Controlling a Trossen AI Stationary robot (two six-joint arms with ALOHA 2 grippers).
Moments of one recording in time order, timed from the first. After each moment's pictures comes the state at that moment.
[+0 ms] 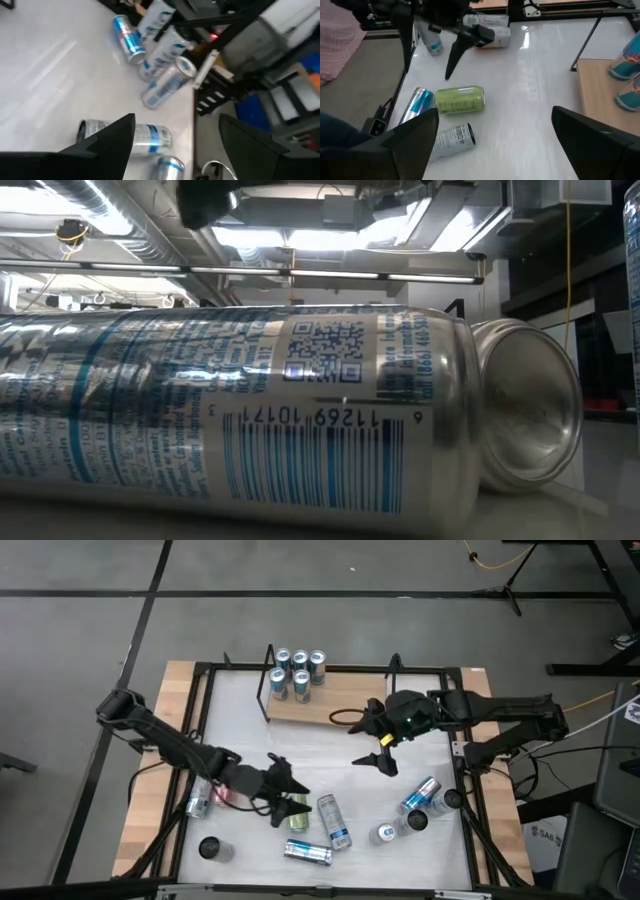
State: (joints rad) left arm -0.43 1.41 0.92 0.10 -0.28 -0.81; right arm 0.07 1.37 1.46 -0.71 -0.12 0.08
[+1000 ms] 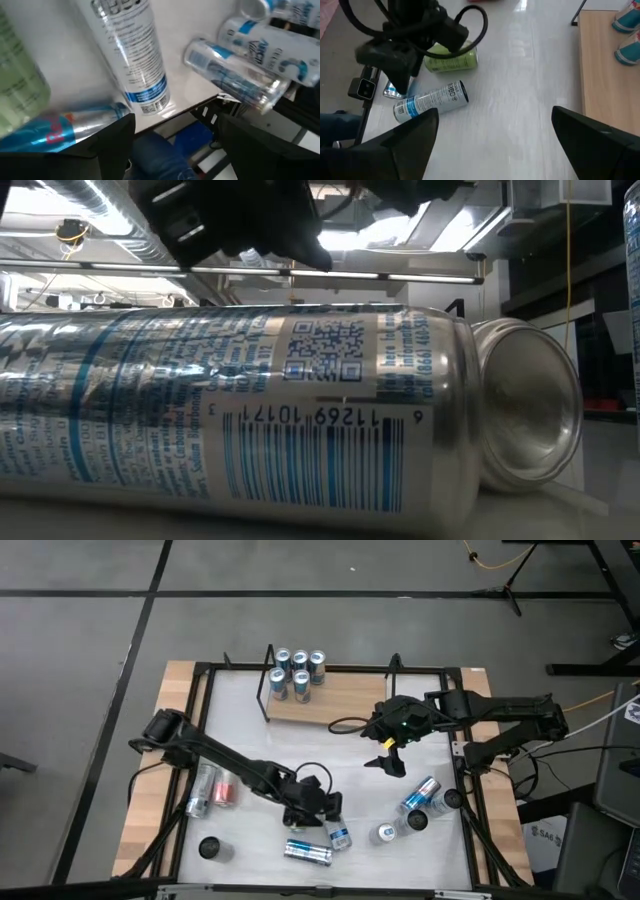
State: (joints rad) left arm -0.35 1.86 1.33 -0.24 0.03 -2.01; right arm 0.07 1.37 1.46 -0.92 -0.12 0.06
